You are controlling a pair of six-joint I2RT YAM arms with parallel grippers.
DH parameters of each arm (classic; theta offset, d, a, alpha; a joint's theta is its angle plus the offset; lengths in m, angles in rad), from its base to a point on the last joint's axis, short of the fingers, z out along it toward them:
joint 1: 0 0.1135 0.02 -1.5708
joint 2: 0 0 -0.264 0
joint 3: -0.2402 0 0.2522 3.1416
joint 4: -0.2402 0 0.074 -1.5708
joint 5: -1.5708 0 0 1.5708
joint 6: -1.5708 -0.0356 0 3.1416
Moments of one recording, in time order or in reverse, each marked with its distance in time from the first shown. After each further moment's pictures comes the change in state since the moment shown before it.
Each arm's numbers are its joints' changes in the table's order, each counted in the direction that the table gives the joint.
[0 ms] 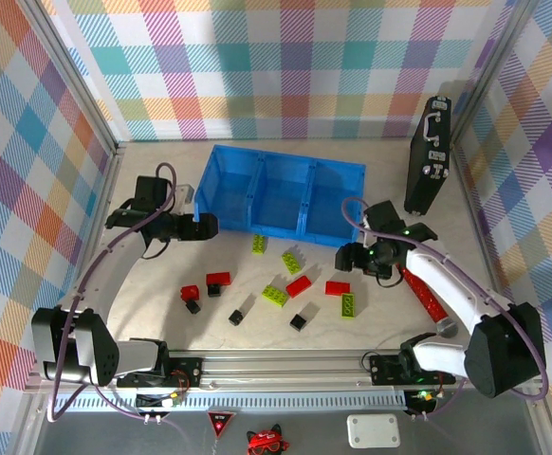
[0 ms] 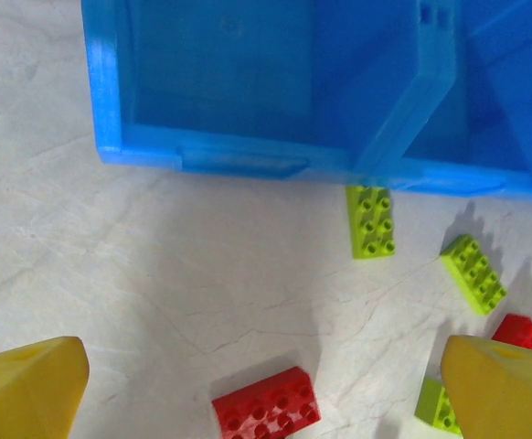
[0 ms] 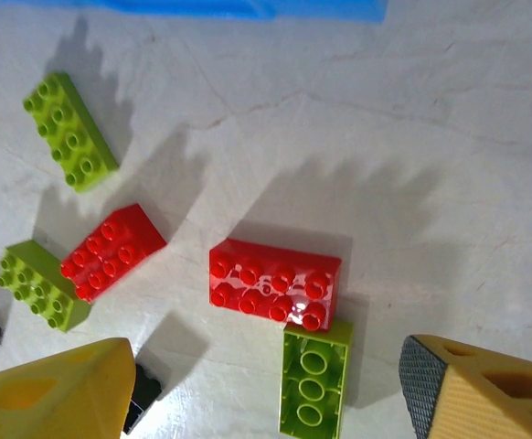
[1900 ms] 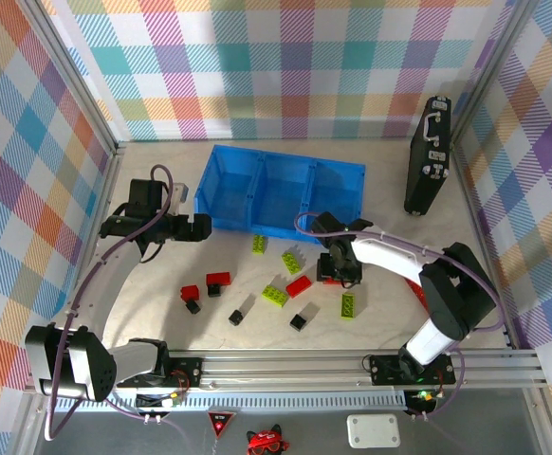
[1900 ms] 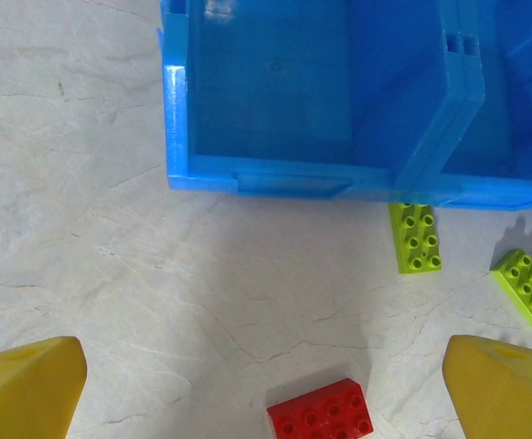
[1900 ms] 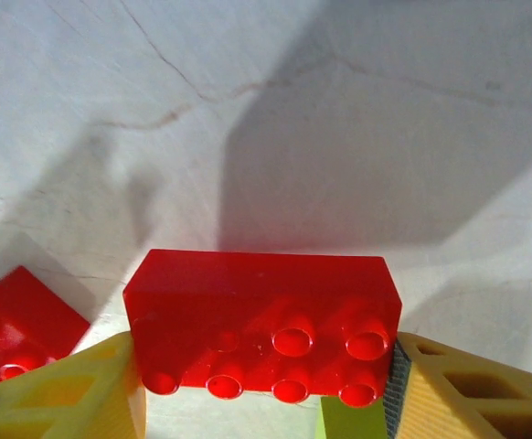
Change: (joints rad) left arm 0.000 -0.081 0.021 0.027 0.108 -0.051; right arm 0.267 0.378 -0.135 0.022 -0.275 -0.211
